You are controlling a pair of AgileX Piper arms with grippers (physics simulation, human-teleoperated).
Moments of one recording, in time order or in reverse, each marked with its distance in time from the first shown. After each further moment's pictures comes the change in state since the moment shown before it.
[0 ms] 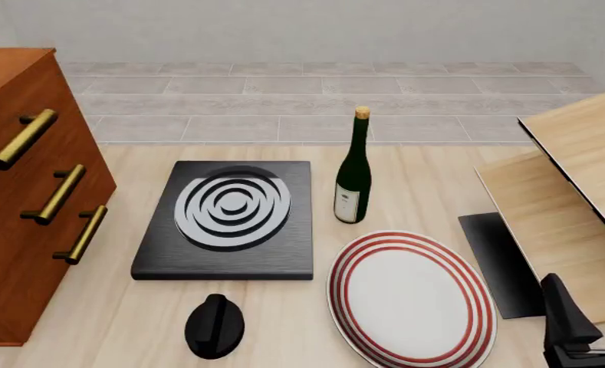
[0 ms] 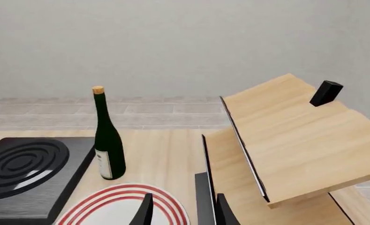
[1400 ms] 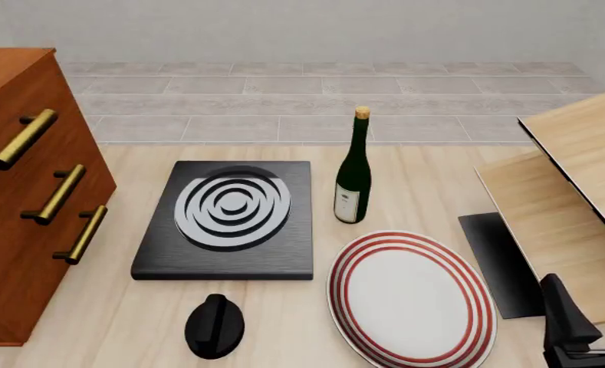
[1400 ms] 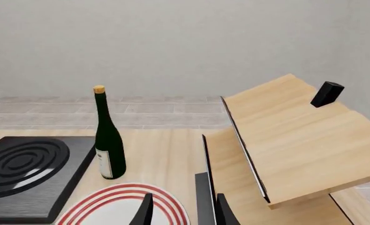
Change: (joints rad) left arm 0.226 0.057 0.020 -0.004 0.011; right arm 0.004 0.000 -0.002 0.003 -0.005
